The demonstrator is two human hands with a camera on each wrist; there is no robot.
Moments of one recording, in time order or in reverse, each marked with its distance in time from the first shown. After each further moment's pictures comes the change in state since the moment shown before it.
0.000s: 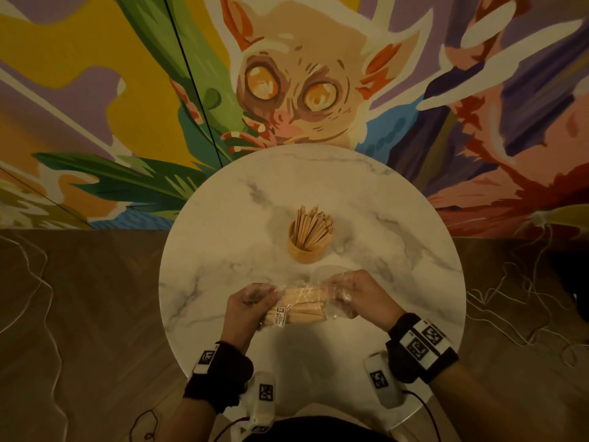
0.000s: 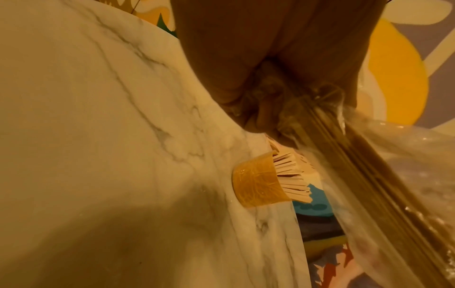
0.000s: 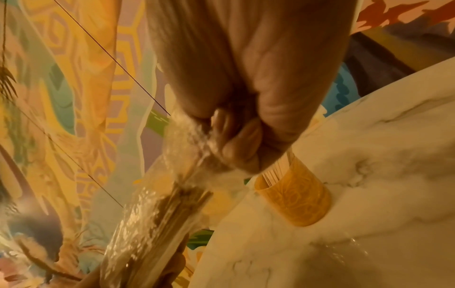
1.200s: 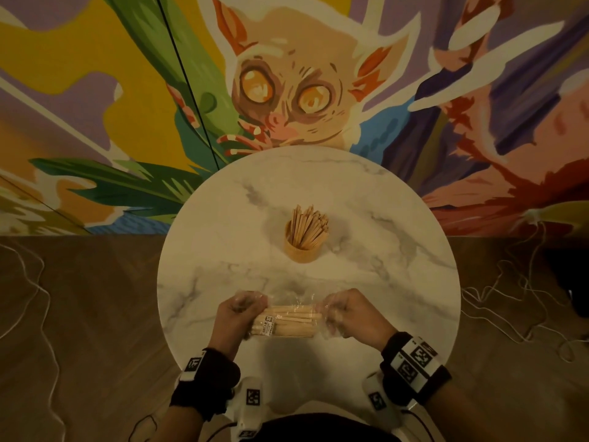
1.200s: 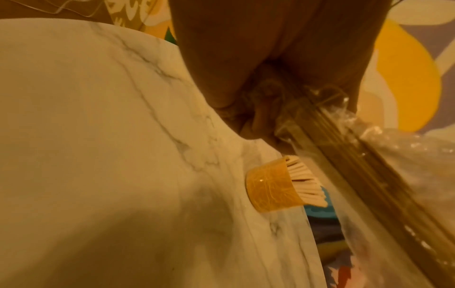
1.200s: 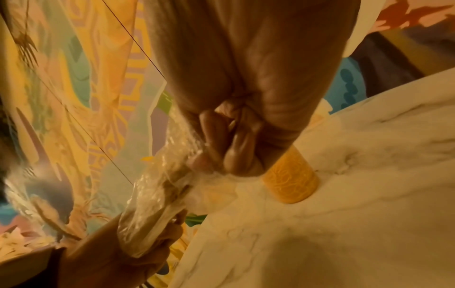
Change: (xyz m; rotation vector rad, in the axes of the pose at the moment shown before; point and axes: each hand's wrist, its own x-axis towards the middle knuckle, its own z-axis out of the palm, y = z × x) left_hand -0.008 -0.012 -0.022 0.078 -0.006 -0.052; right_hand -0.026 0.017 0.020 -0.109 -0.043 -0.054
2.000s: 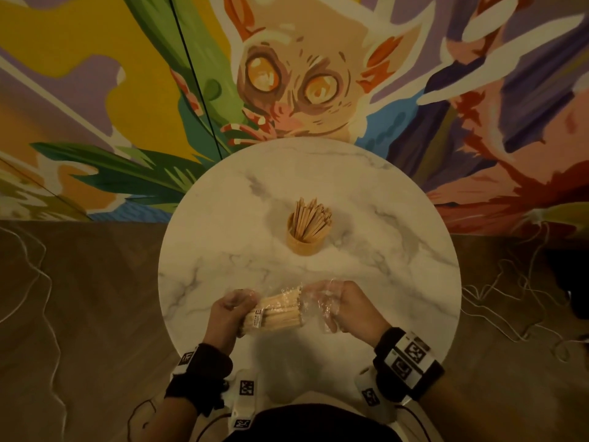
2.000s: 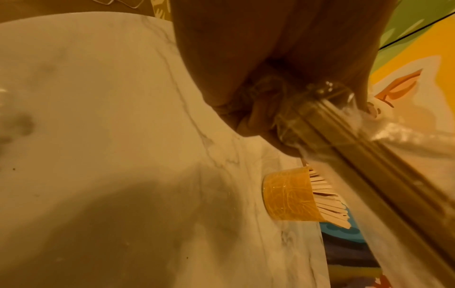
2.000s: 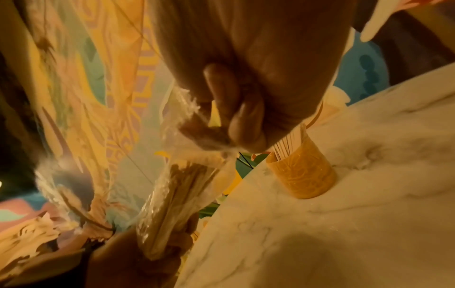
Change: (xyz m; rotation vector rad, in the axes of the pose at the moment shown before) left_hand 0.003 -0.024 -0.018 -0.100 0.066 -0.117; right_hand 0.005 -0.001 0.012 0.181 0.011 -0.031
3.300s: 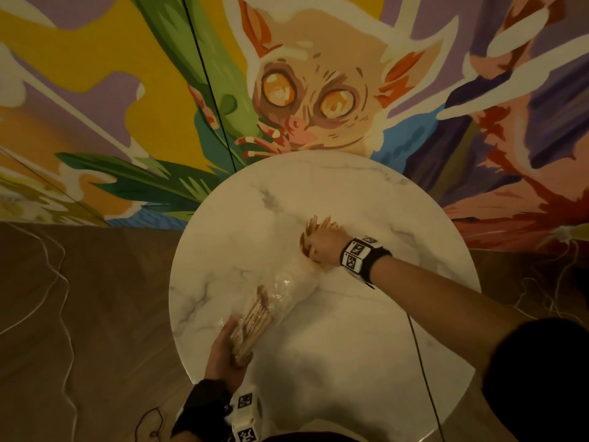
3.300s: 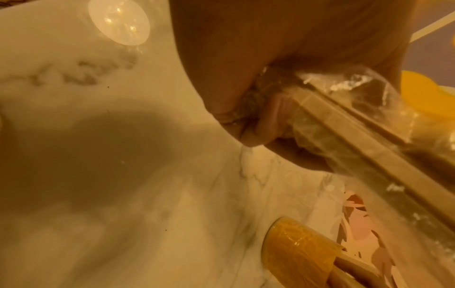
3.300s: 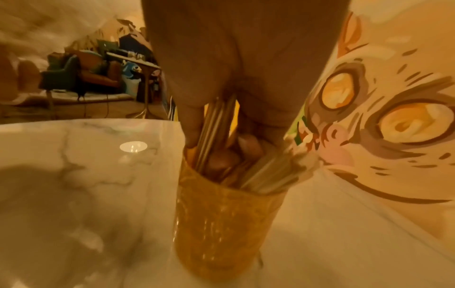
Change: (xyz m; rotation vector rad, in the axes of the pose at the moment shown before) left_hand -0.009 0.007 -0.004 -0.553 0.084 -0.358; right_hand 0.180 -0.062 -0.024 -1.382 -0.243 -0.017
